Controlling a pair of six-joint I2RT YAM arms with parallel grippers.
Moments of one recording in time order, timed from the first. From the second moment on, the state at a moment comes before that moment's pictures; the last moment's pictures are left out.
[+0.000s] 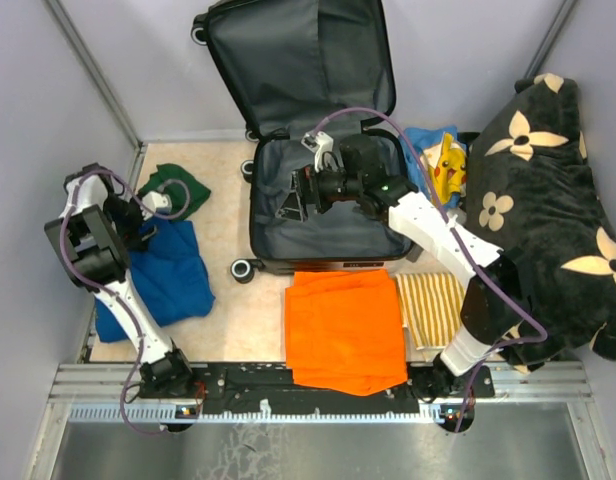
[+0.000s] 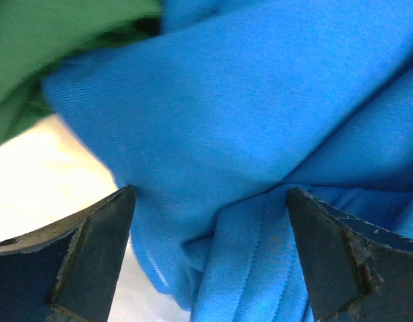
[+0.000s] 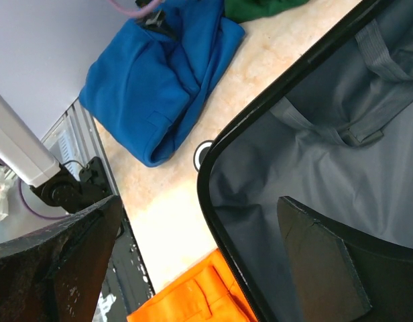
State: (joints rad) left arm 0.44 2.10 1.65 -1.07 0.30 1.64; right arm 0.62 1.62 1.44 -0.27 -0.60 0.28
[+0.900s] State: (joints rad) left arm 0.47 1.73 1.43 -1.15 0.54 1.02; right arm 0.61 1.62 1.37 -0.22 -0.64 0.31
